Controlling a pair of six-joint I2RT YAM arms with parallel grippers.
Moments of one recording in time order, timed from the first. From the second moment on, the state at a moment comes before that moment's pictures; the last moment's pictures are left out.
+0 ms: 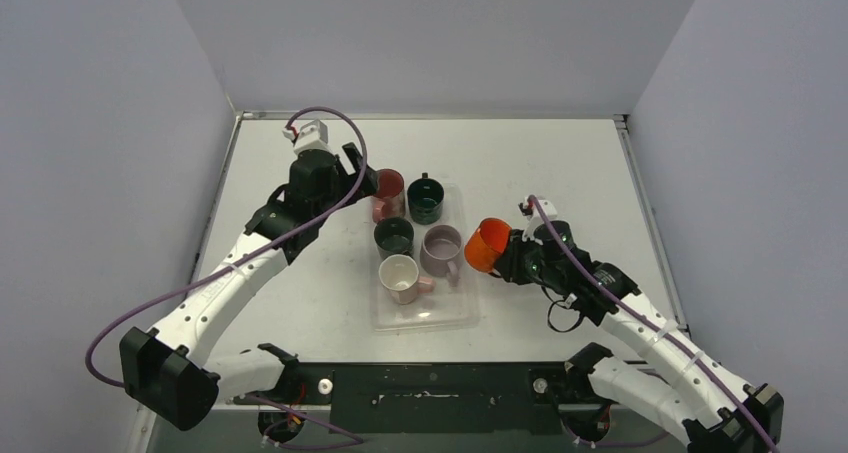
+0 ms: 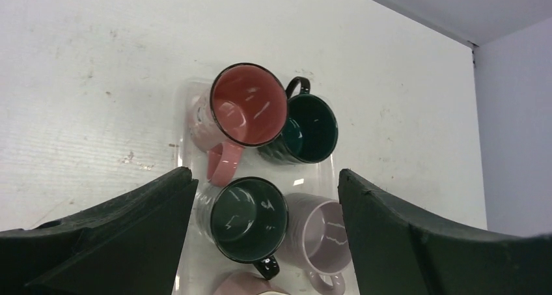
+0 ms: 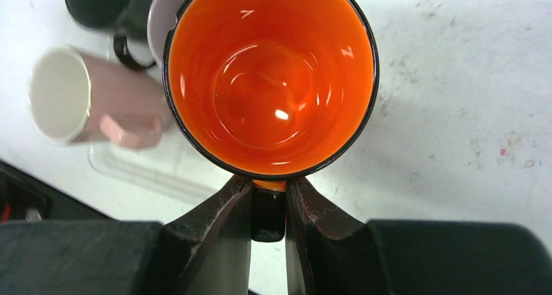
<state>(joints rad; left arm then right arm) -0.51 1.20 1.10 -0.34 -0.27 -0.69 0.57 0.83 0.69 -0.51 -0.01 0.45</state>
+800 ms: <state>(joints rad) -0.35 1.09 1.00 -0.41 -0.27 -0.69 1.19 1.03 0.69 -0.59 0.32 0.47</state>
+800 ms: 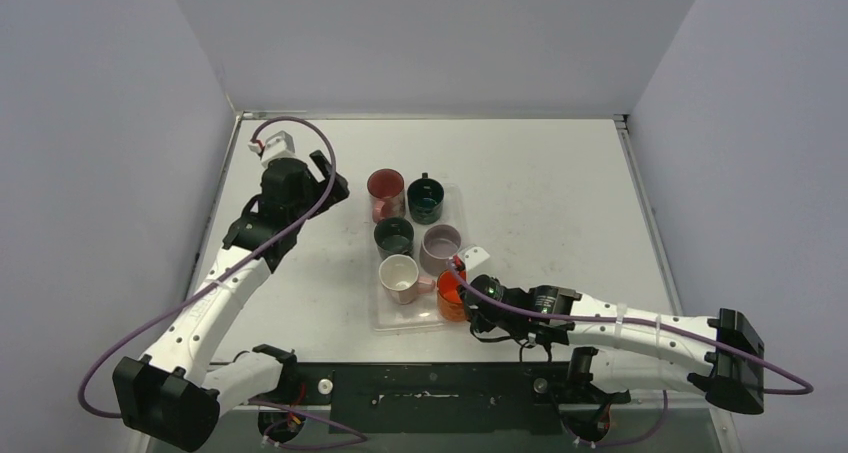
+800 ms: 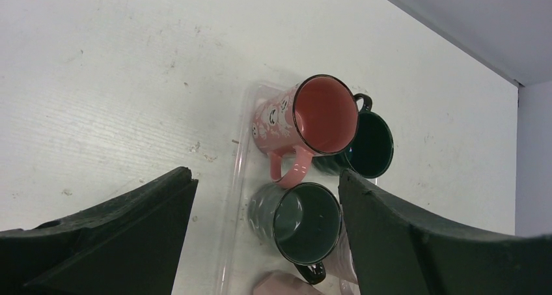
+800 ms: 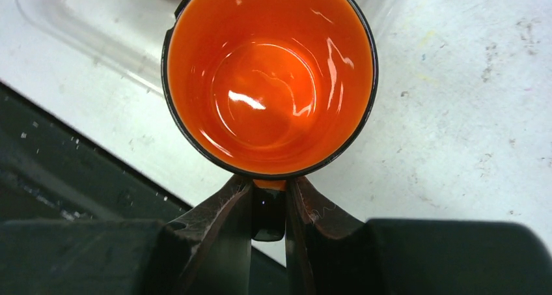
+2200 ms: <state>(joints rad) -0.30 0.77 1.08 -0.74 -0.30 -0.61 1.10 0.82 0.82 -0.51 0.70 0.41</state>
